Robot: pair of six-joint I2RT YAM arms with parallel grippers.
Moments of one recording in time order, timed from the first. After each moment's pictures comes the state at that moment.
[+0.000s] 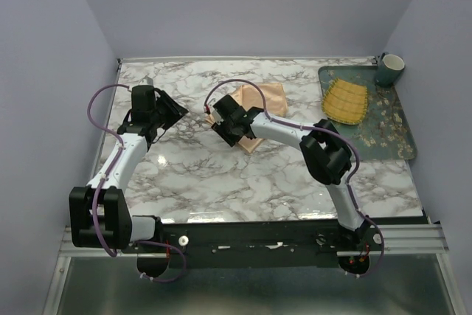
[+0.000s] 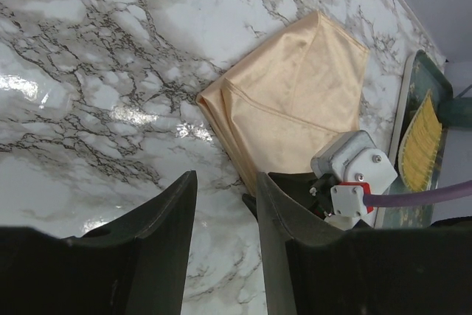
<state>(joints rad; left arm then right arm) -0.06 1.30 0.91 -0.19 0.21 -0.75 0.84 2.18 1.68 -0.47 0.12 -0.13</state>
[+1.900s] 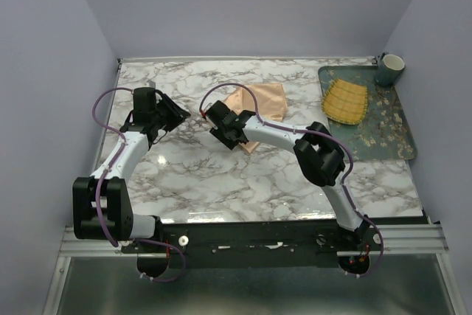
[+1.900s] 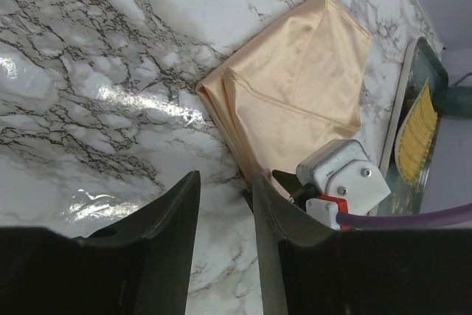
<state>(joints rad) -0.04 1.35 0.88 -0.15 0.28 -0.77 0.90 2.23 1.75 -0.57 0.30 -0.12</state>
